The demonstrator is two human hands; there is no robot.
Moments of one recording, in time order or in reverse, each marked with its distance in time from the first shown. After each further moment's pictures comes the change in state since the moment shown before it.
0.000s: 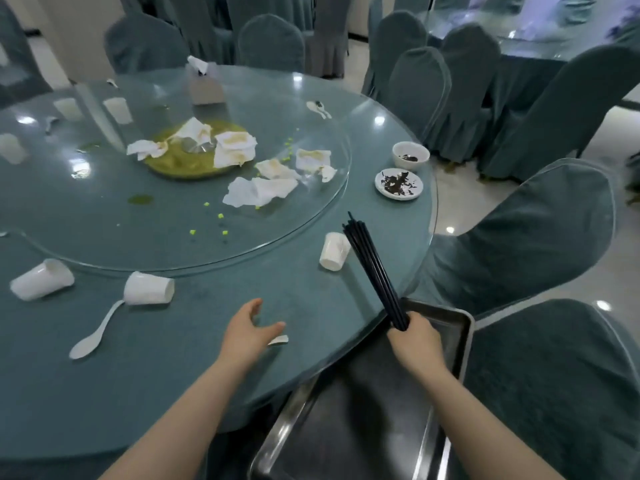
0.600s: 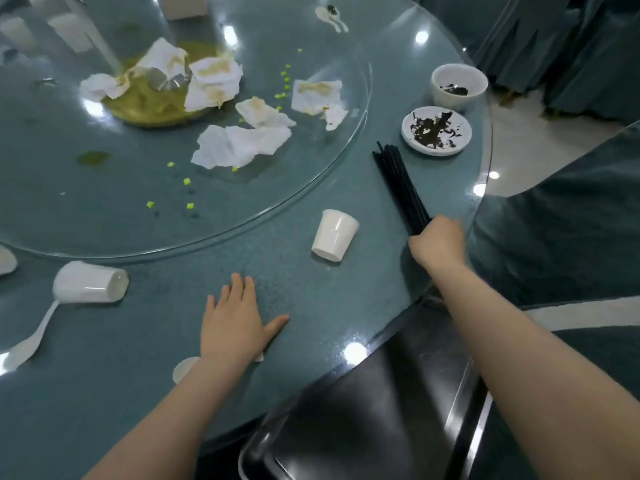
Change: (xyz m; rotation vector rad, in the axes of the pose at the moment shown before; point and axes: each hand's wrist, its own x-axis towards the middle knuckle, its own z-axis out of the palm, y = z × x) left_hand 0.079 -0.009 0.052 1.205 0.047 0.105; right_hand 0.223 -0.041 0.010 -0.266 0.084 0.026
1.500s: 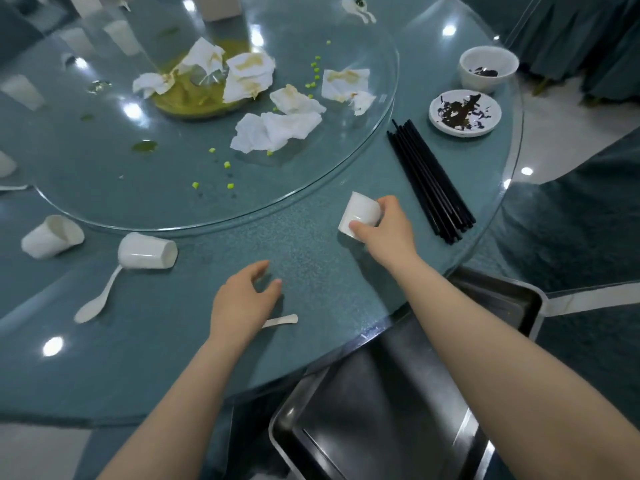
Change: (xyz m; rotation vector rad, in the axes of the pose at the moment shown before) left_hand -0.046 -0.030 -0.029 -0.728 0.129 -0.195; right_hand -0.088 -0.052 0.046 0.498 -0.180 -0.326
